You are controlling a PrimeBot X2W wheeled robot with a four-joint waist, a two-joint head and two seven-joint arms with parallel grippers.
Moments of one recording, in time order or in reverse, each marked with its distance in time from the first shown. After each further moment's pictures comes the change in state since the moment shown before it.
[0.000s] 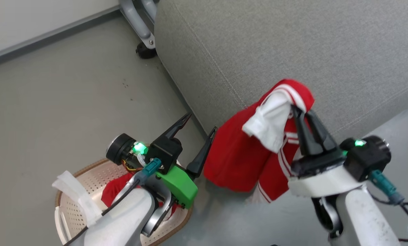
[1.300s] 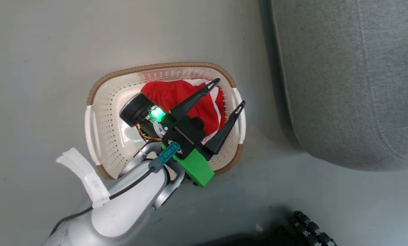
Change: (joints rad) left arm -0.187 -0.007 -0.072 -0.041 0.072 -0.073 -0.037; right arm -0.636 -0.253 -0.734 0.595 -0.158 0.000 0.000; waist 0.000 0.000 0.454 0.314
